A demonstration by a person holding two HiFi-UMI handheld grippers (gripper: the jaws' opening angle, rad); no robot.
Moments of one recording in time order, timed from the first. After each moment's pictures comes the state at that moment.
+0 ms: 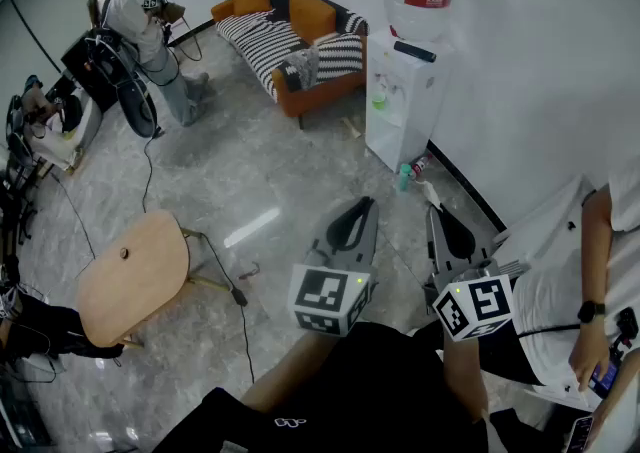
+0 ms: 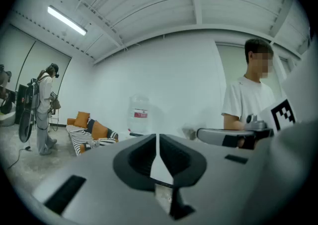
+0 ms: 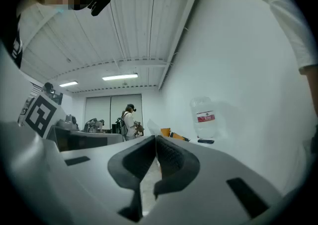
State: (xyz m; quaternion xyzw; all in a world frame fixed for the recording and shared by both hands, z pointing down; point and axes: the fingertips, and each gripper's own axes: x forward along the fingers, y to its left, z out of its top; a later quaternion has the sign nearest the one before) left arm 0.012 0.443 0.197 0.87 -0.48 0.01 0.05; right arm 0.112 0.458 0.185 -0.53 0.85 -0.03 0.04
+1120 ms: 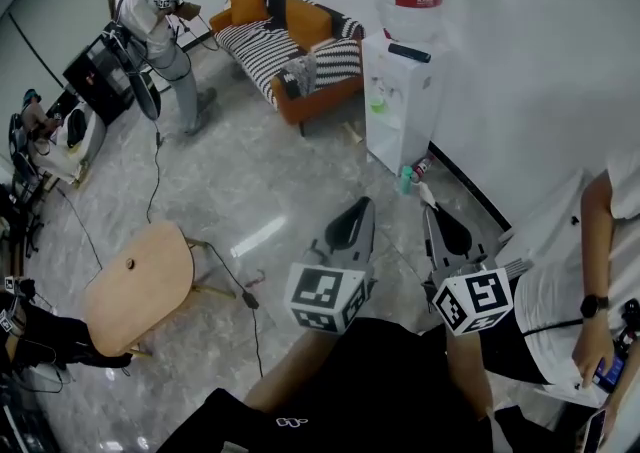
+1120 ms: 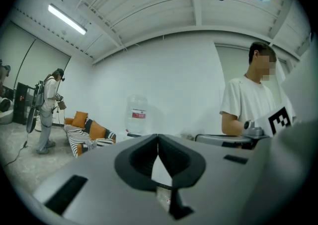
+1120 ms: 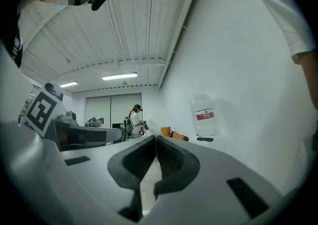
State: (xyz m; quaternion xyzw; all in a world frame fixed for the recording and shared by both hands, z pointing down) left arm 0.031 0.436 0.199 0.88 -0.48 0.00 0.06; right arm 0.132 0.449 0.200 -0.53 0.85 -0.04 0.03
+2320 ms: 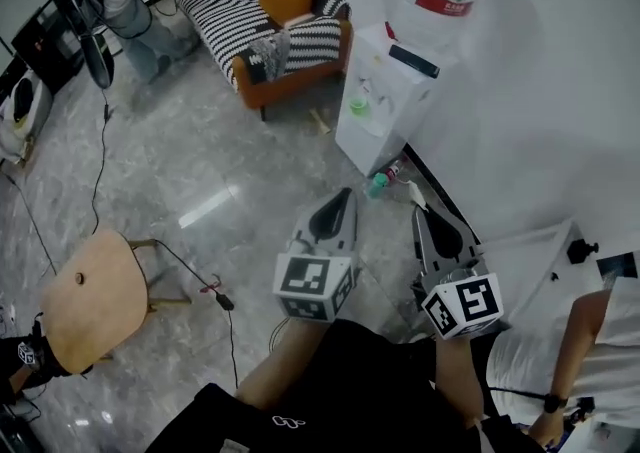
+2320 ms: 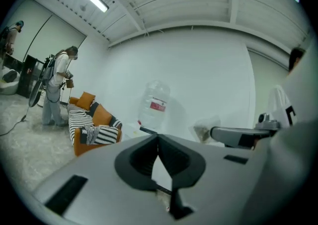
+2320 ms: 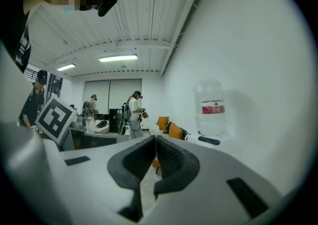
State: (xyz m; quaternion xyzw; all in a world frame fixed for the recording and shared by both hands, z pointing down) left arm -0.006 0.199 0.261 0.86 -0.49 -0.02 0.16; right arm 0.095 0.233 0.225 -0.52 0.85 -0.03 -0.05
